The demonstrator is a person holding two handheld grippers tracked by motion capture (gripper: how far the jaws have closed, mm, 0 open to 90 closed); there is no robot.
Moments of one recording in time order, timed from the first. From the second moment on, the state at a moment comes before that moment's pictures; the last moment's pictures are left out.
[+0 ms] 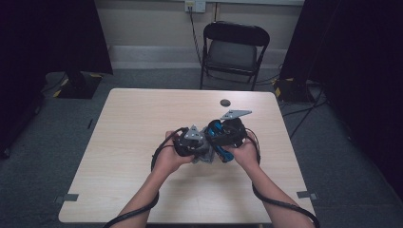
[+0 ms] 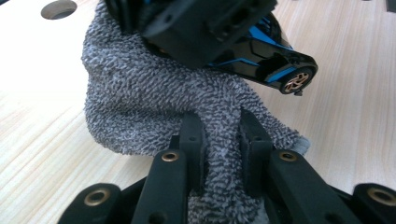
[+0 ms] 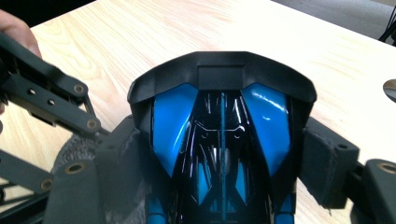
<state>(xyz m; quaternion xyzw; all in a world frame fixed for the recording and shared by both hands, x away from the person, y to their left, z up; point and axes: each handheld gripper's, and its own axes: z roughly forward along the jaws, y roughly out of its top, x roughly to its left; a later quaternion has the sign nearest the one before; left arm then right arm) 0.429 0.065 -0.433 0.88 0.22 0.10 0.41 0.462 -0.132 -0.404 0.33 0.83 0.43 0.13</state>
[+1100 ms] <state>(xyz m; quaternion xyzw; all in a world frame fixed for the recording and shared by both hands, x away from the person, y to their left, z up) 0.421 0.052 -0.442 0.89 0.20 0.08 0.39 0.469 -0.124 -0.392 0.33 0.83 0.43 0.14</state>
